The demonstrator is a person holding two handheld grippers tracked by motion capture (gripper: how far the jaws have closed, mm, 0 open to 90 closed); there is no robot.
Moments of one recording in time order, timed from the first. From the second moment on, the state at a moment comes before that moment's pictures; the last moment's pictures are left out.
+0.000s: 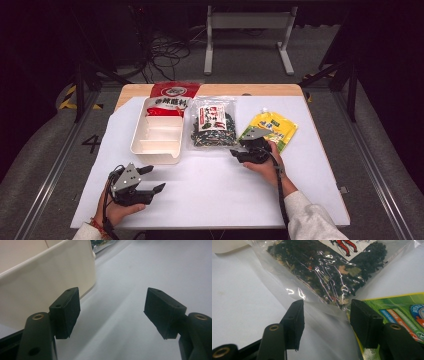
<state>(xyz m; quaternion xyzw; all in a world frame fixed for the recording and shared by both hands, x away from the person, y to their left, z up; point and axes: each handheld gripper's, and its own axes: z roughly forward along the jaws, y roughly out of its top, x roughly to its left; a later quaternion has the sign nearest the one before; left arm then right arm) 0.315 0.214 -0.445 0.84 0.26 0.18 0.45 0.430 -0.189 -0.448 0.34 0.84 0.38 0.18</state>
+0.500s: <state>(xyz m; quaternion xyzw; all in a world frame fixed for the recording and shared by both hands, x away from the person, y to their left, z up) 0.316 0.213 -0.446 0.84 0.26 0.17 0.45 0.427 -0.185 -0.446 0.29 0.85 0.39 0.17</state>
